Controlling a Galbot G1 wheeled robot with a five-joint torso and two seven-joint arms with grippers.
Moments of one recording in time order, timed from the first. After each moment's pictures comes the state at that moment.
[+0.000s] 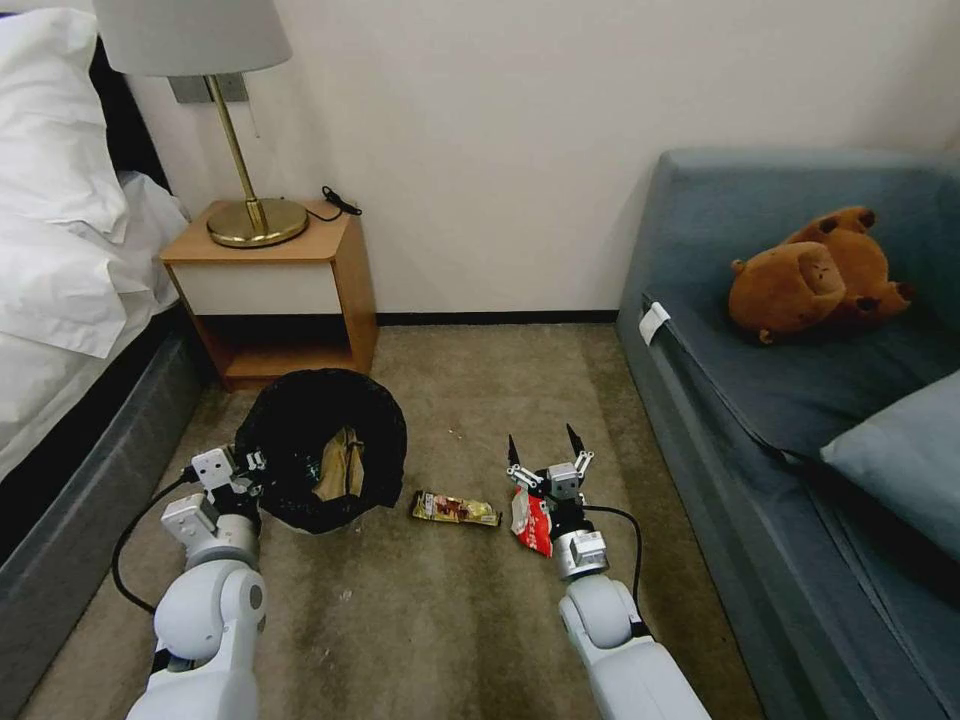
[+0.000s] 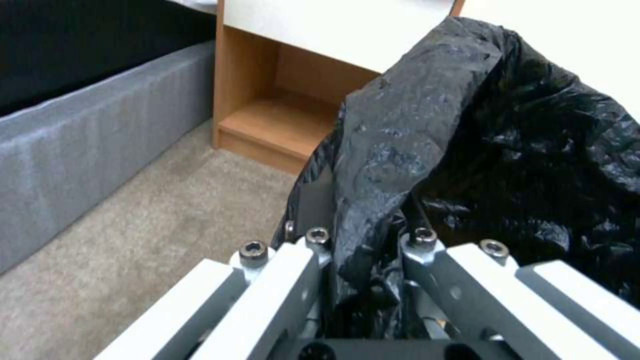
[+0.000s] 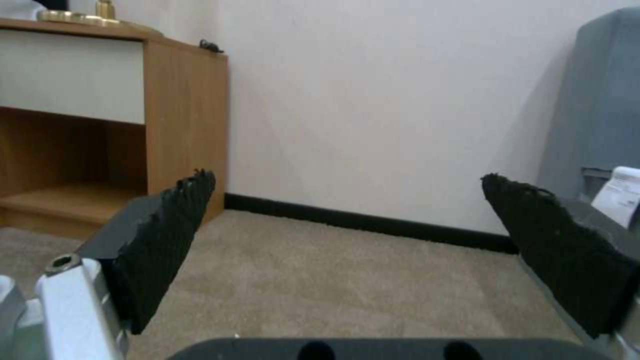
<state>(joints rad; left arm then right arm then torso) 1.30 -1.47 -0.74 -1.90 -0.37 0.28 -0.17 -1.13 1.49 0.24 1.37 -0.07 0.45 0.11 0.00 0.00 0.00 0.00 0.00</state>
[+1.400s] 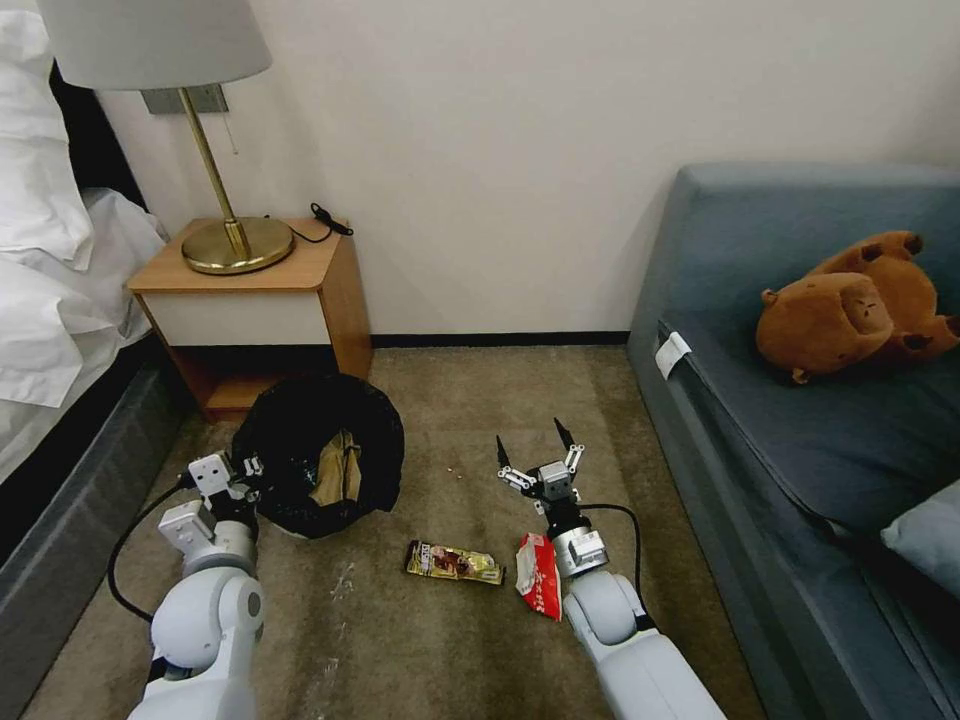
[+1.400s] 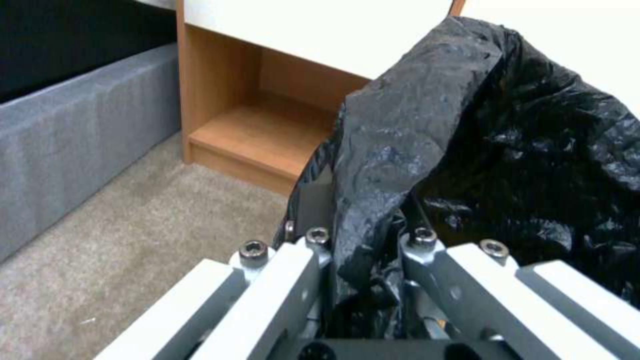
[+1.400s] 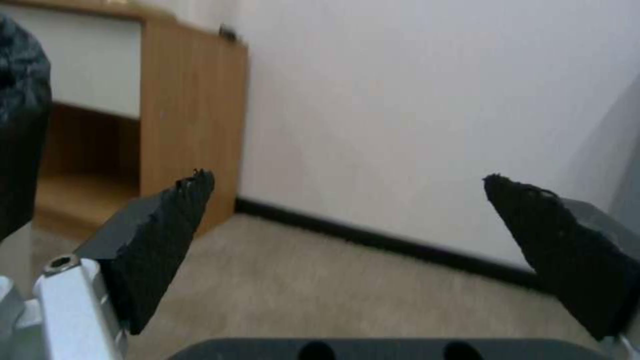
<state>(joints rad) 1.32 -1.48 -0.74 -1.91 -0.36 0.27 -0.16 -1.09 1.39 0.13 1.41 0.00 0.36 0.10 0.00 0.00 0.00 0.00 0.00</state>
